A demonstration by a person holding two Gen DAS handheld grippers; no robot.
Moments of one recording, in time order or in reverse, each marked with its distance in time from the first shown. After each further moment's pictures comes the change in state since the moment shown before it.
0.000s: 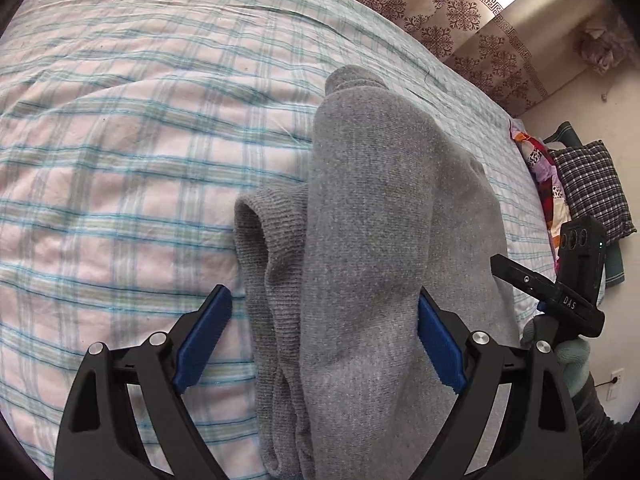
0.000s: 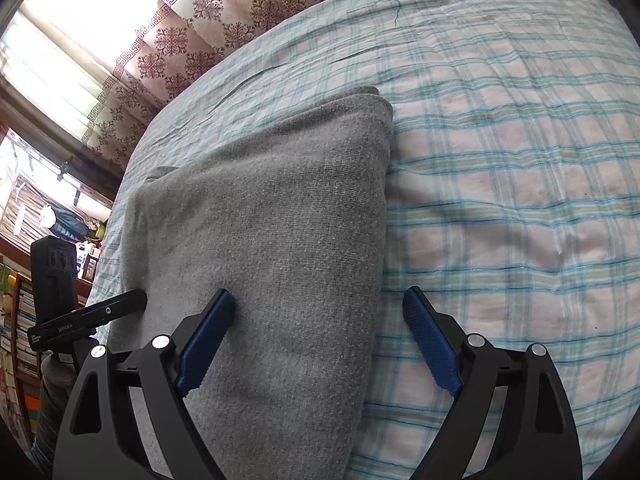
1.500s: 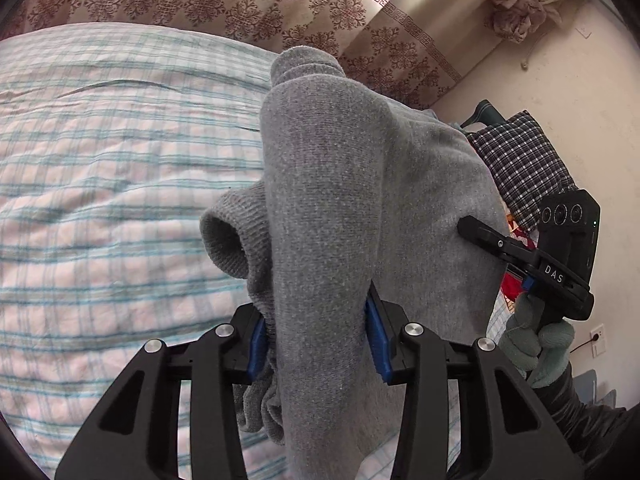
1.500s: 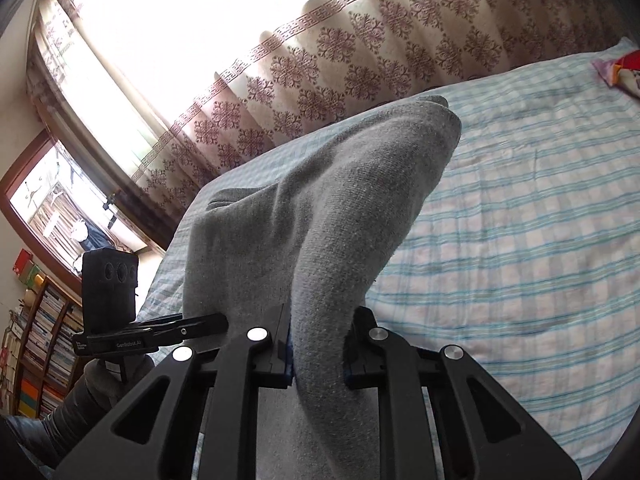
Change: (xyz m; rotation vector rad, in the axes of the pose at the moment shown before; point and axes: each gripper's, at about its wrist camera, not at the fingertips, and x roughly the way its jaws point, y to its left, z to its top) left arm 0.002 -0.160 0.030 0.208 -0.069 -0.216; right arm -0.151 -0.031 0.048 -0.094 -0.271 0.103
